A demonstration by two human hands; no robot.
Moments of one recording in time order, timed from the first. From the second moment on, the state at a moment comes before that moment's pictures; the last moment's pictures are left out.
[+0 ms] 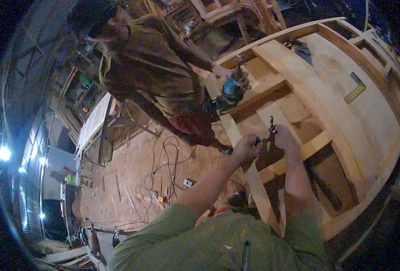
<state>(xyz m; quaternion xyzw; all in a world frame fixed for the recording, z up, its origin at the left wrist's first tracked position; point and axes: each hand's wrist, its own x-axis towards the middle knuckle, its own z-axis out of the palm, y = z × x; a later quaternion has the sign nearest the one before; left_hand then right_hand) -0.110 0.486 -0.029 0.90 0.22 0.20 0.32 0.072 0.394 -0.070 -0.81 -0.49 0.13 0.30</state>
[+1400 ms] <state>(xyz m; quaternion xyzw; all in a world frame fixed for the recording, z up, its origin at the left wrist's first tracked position) -0.117 0.487 -0.035 0.87 0.24 0.20 0.38 0.067 0.404 -0.077 -0.83 -0.43 0.19 0.31</state>
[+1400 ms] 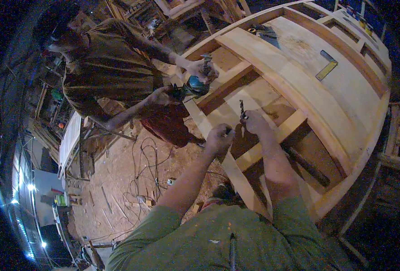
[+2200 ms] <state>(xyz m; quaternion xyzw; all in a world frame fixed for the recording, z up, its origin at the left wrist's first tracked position) -0.109 0.485 -0.036 0.88 0.20 0.23 0.35 0.080 0.401 -0.100 -0.82 -0.41 0.21 0.34</state>
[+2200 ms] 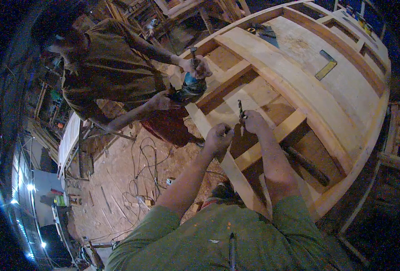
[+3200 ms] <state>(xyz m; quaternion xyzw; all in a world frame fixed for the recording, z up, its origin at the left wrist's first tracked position) -0.114 0.486 -0.034 0.88 0.24 0.21 0.36 0.055 0.397 -0.034 -0.75 -0.36 0.28 0.47</state>
